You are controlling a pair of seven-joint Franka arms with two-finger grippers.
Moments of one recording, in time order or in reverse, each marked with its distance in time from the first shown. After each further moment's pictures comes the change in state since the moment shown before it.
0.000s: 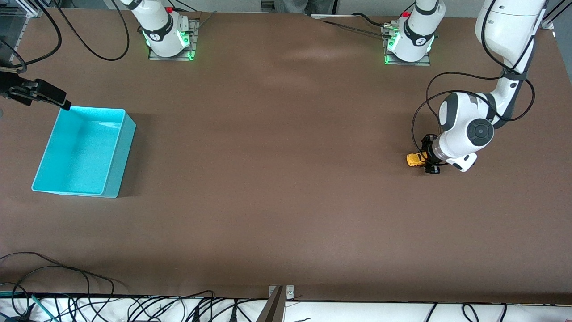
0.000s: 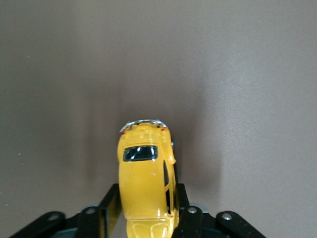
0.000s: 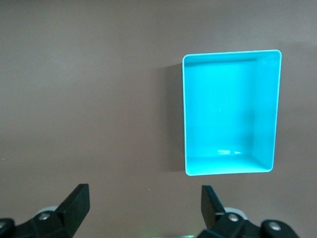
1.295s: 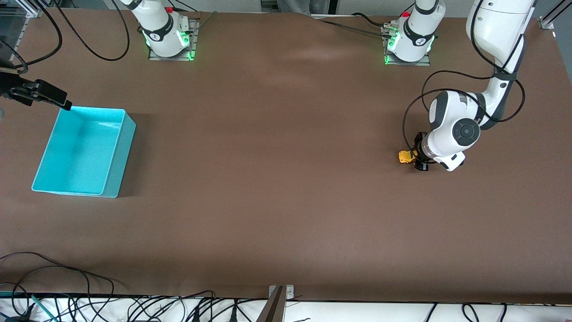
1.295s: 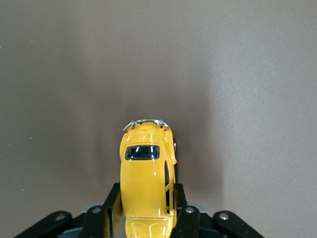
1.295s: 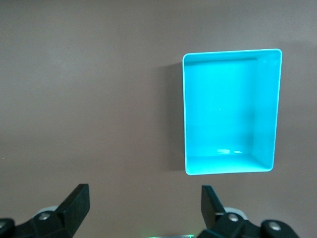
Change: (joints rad) left arm -0.065 0.000 0.015 0.002 0.000 -0.035 0.045; right arm 0.000 0.001 0.000 -0.001 0.000 -0.002 0.000
